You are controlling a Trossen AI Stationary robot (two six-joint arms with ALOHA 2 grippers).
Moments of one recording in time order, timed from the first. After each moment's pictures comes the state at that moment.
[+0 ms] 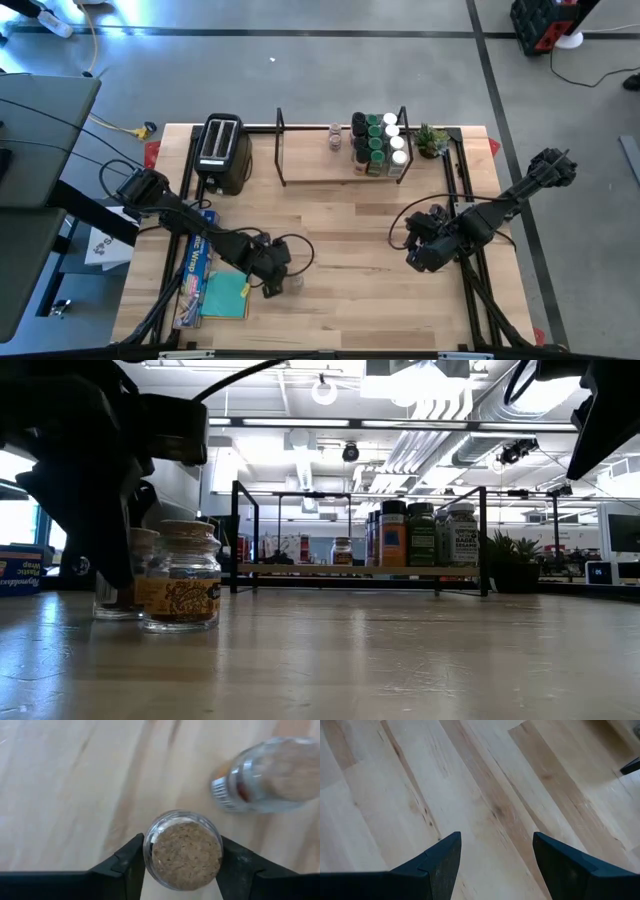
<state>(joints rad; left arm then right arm) -0.50 1.68 0.94 -0.49 -0.20 -0.78 0.60 1.18 0.92 -1.05 0.42 1.07</state>
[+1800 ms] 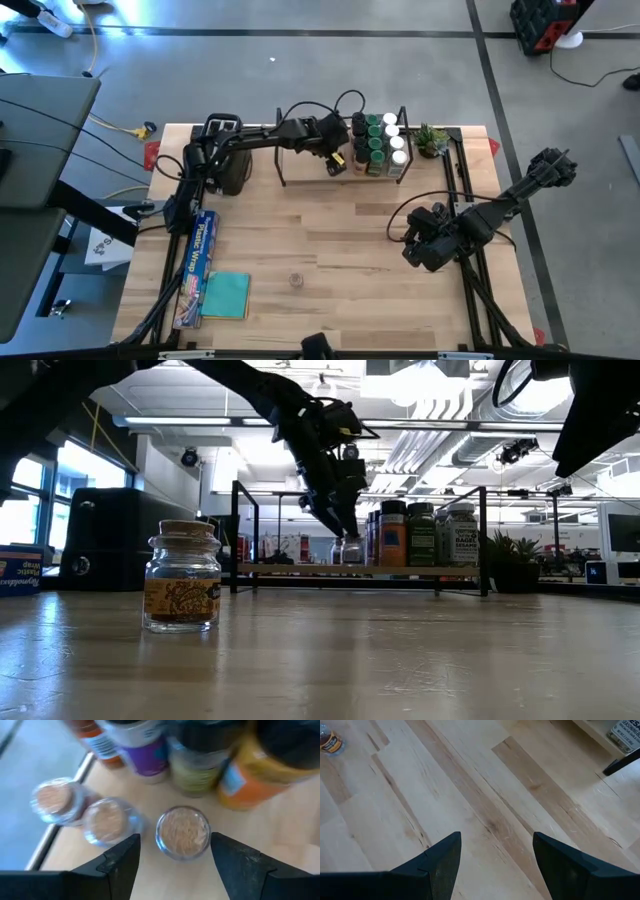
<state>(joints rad) 0.40 2.12 1.77 -0.62 -0.12 0.06 0.60 1.18 0.92 -1.06 0.51 1.19</state>
